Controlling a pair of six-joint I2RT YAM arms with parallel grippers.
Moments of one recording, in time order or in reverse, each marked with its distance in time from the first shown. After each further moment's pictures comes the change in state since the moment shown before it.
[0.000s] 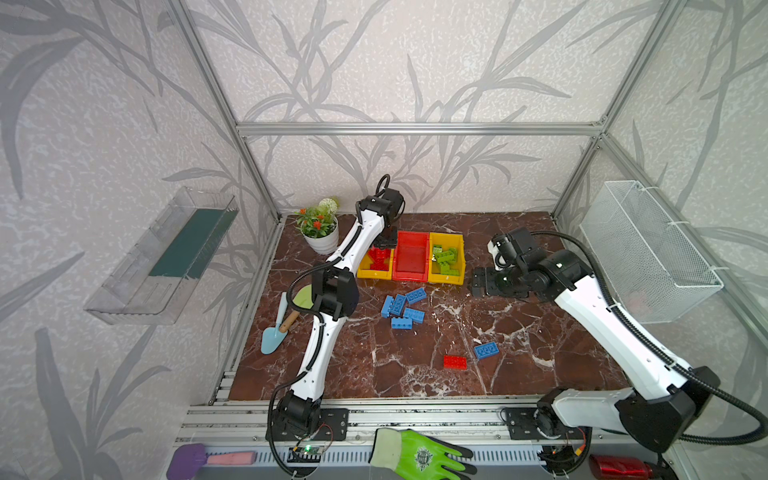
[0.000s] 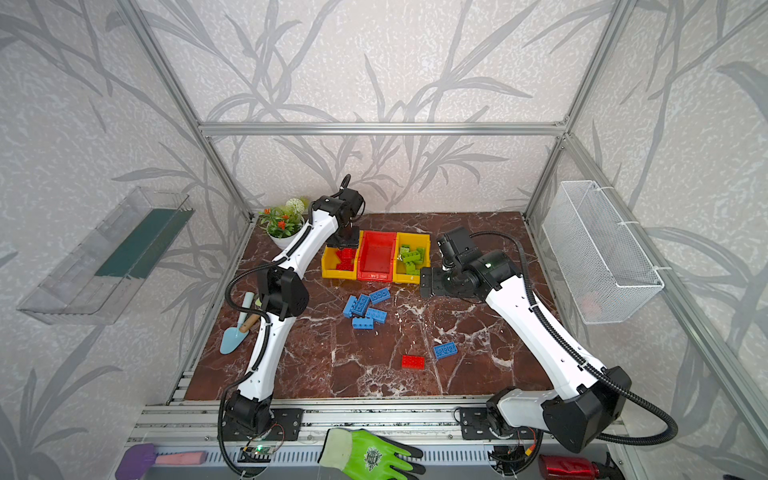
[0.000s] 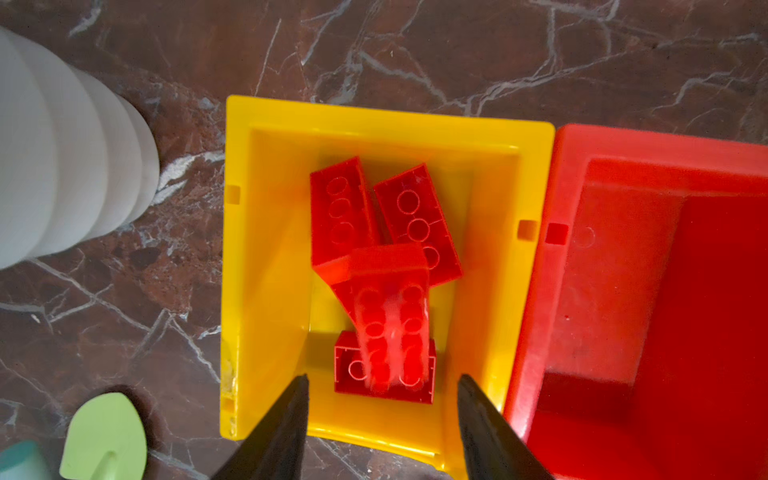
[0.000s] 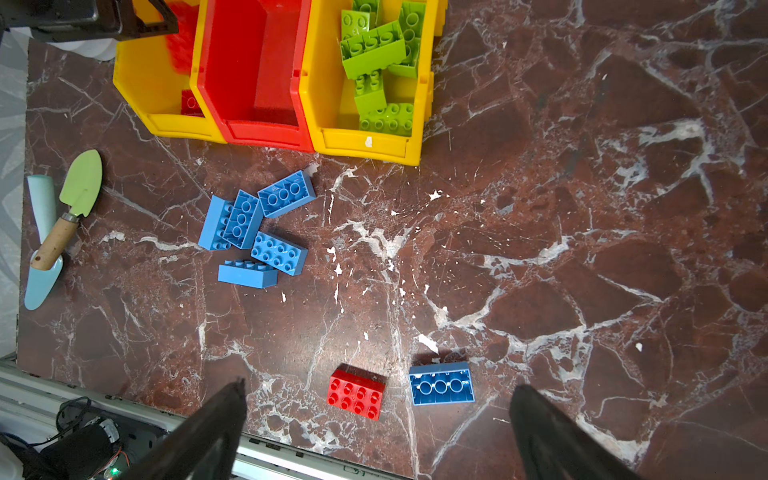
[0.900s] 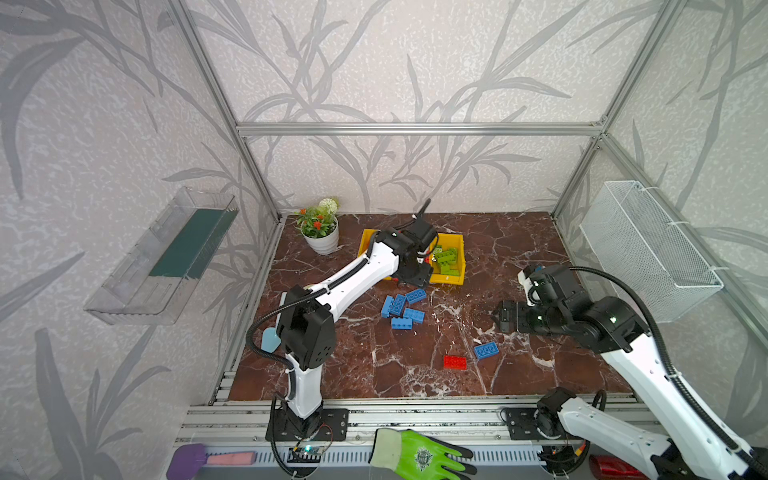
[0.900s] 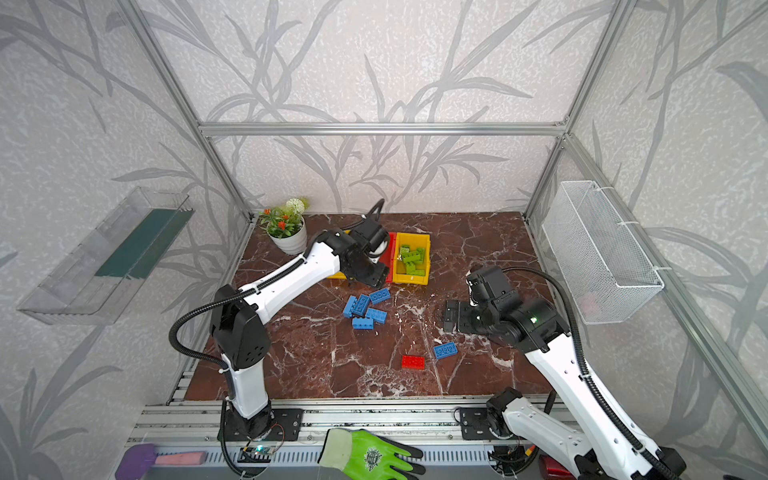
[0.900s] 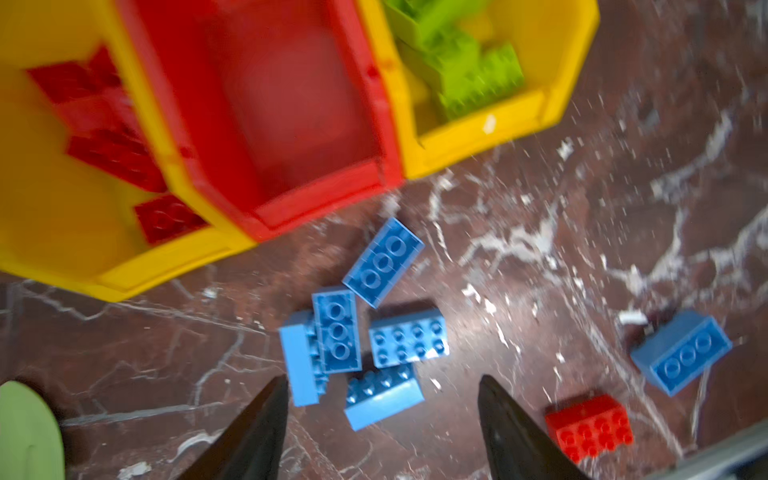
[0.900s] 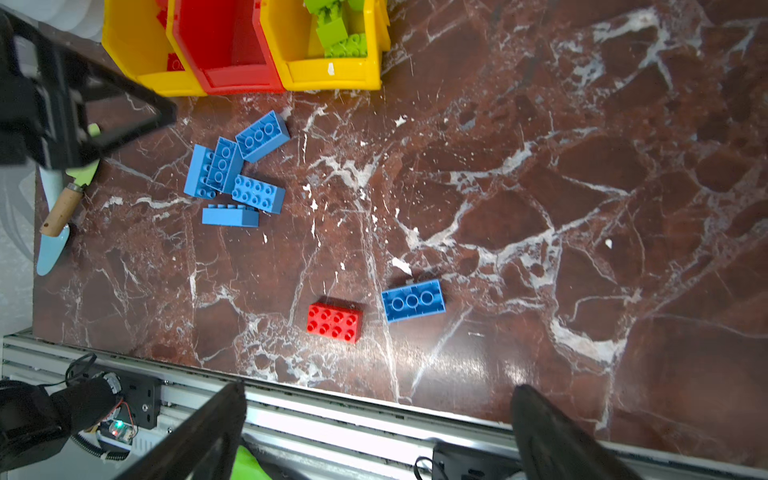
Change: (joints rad) left arm -0.362 -0.627 -0.872 0.314 0.167 0.148; right arm -0.001 -0.422 -0.251 -0.135 0.006 0.076
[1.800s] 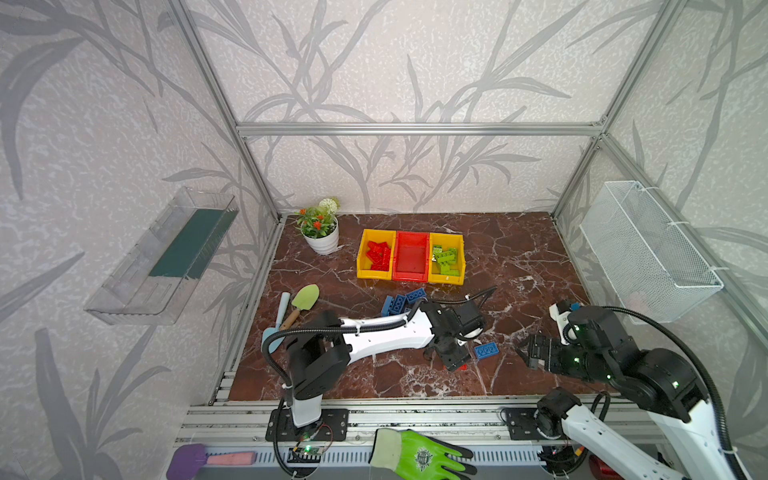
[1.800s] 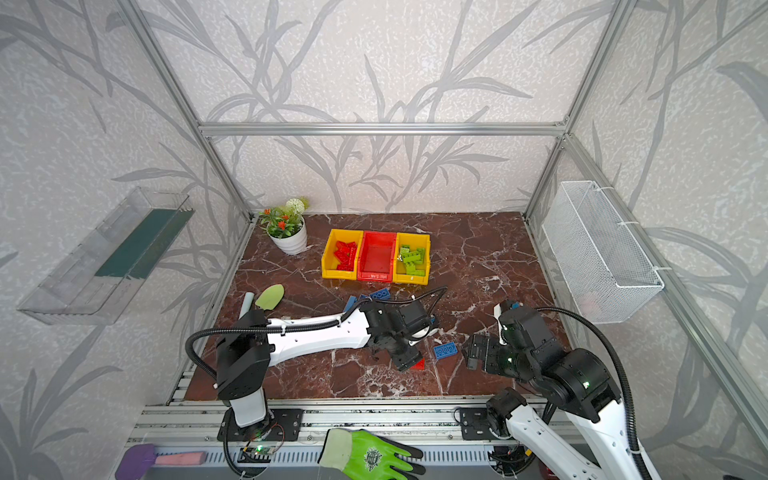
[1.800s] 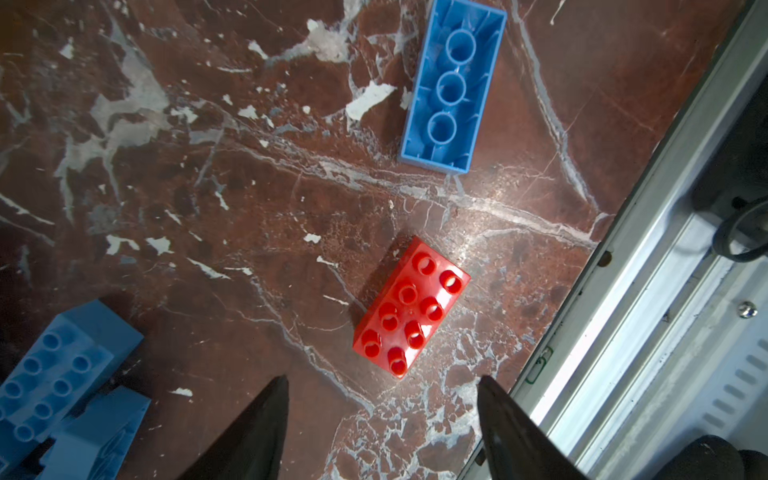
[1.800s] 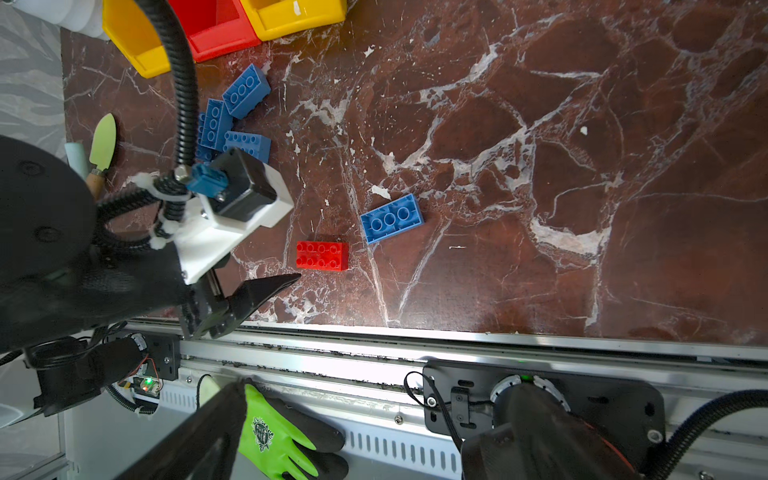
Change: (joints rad) left arm -0.422 -0.024 -0.319 0.258 0.086 0.131; right arm 0.000 -0.283 -0.072 -0.199 -0.052 0.116
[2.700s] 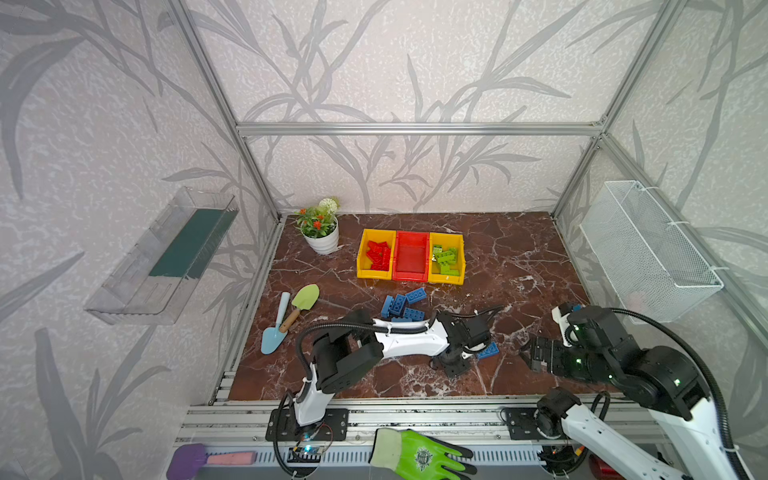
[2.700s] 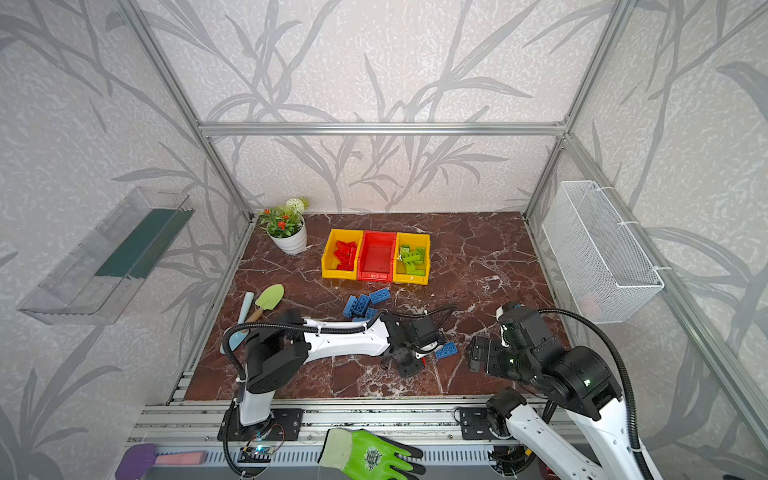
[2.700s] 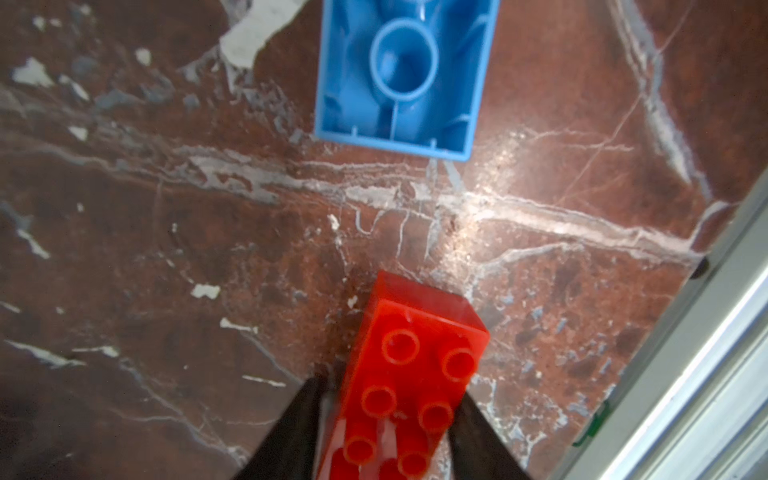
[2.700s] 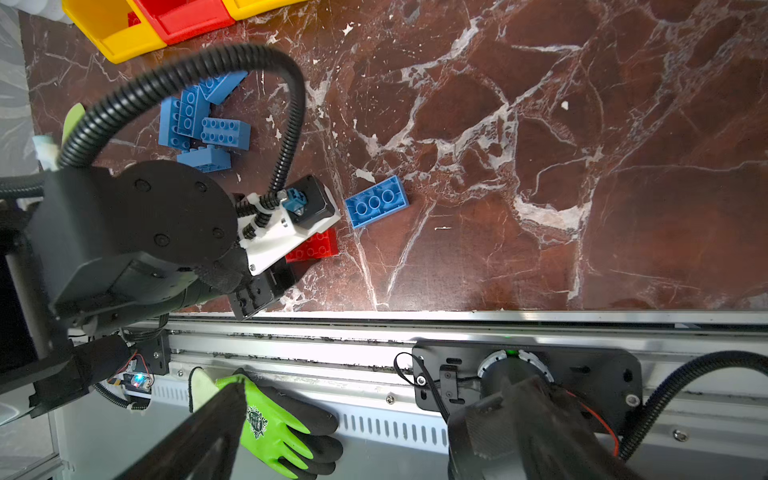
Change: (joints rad) left arm -0.031 0.152 0.000 0.063 0.000 0.051; right arm 0.000 0.031 0.029 -0.063 0.019 0.010
